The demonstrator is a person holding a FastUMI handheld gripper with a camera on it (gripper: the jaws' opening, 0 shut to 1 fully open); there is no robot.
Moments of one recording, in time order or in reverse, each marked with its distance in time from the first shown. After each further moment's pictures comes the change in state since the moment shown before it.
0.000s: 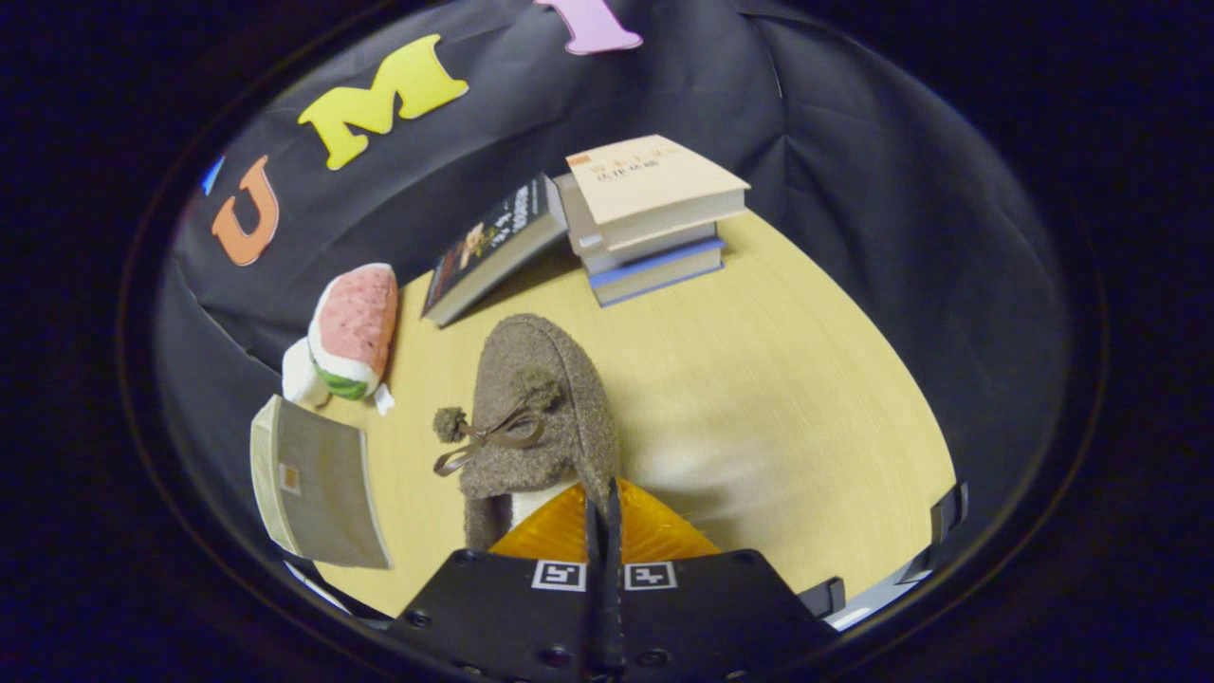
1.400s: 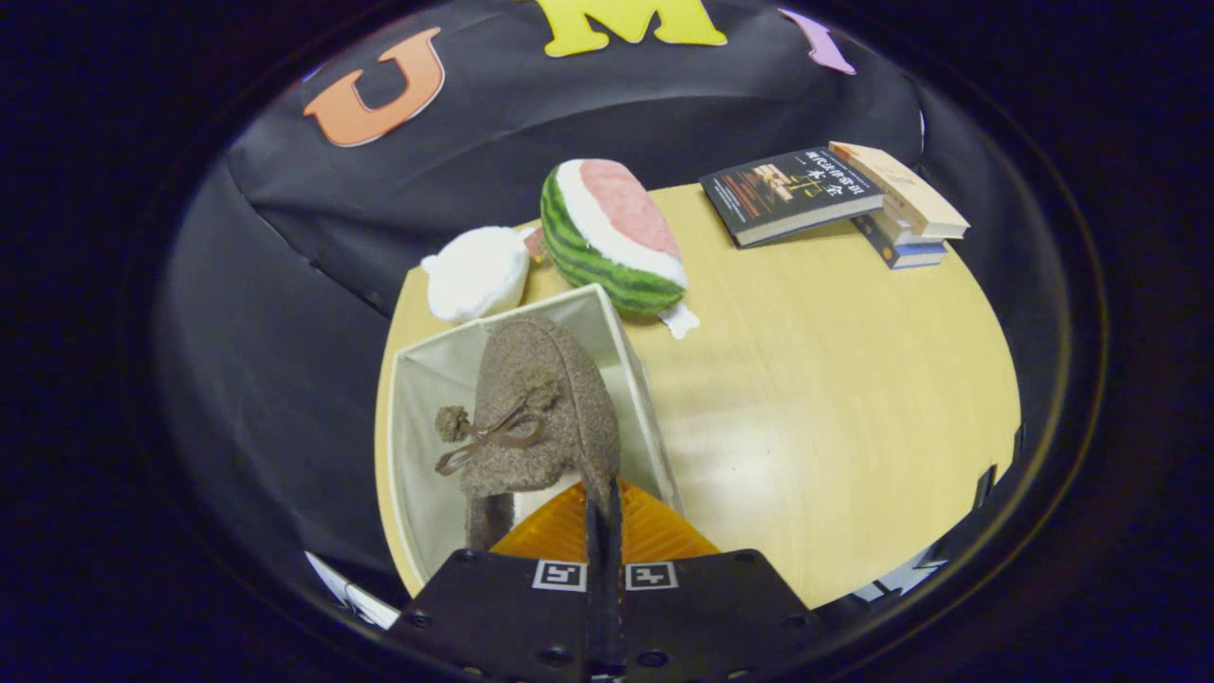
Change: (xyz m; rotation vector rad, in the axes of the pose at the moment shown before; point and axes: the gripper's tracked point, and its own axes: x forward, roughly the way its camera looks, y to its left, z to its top) arm 0.019 0.377 -0.139 -0.165 0.181 0.015
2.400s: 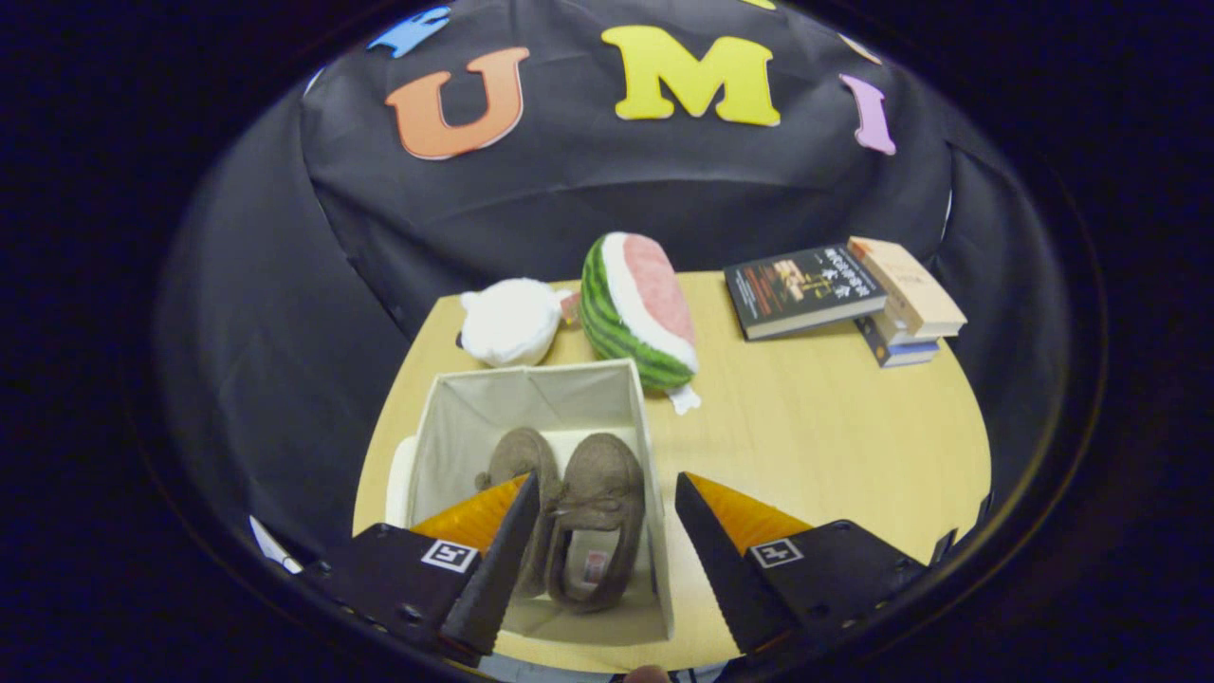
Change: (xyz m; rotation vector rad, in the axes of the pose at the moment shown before) arm -0.066 0.008 0.041 -0.189 -0.340 0.032
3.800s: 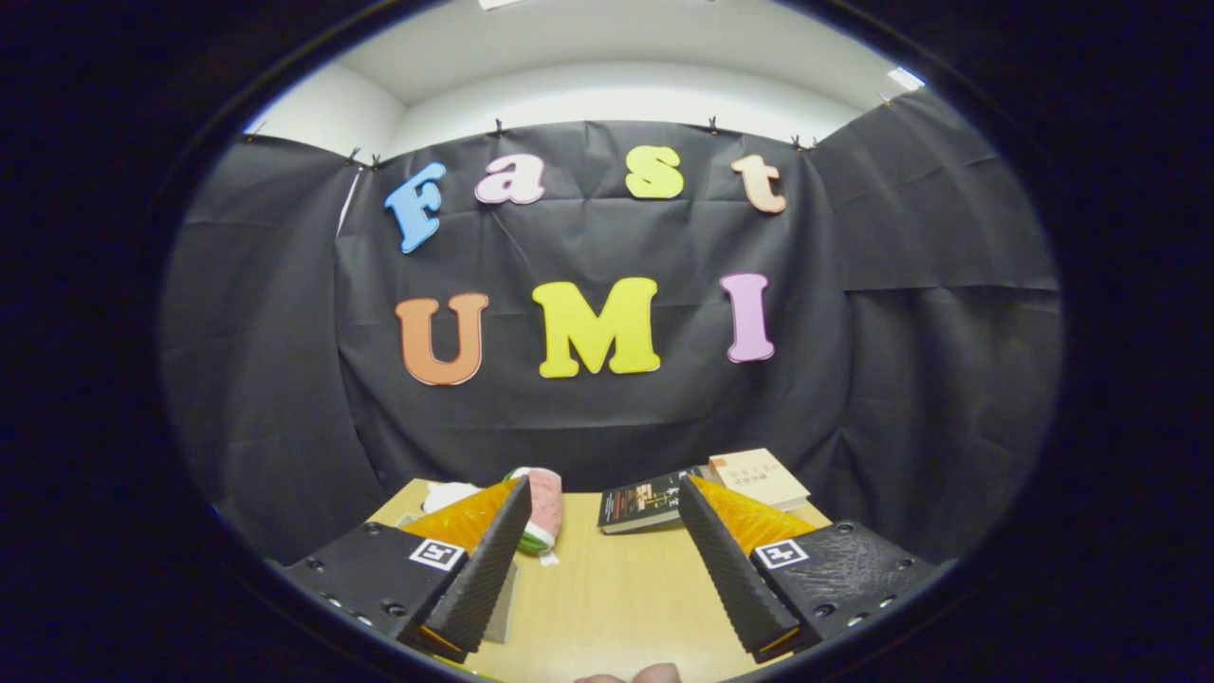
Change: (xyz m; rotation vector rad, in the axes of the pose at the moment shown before) arm -0.245 -0.201 0.071 -0.005 -0.682 -0.050
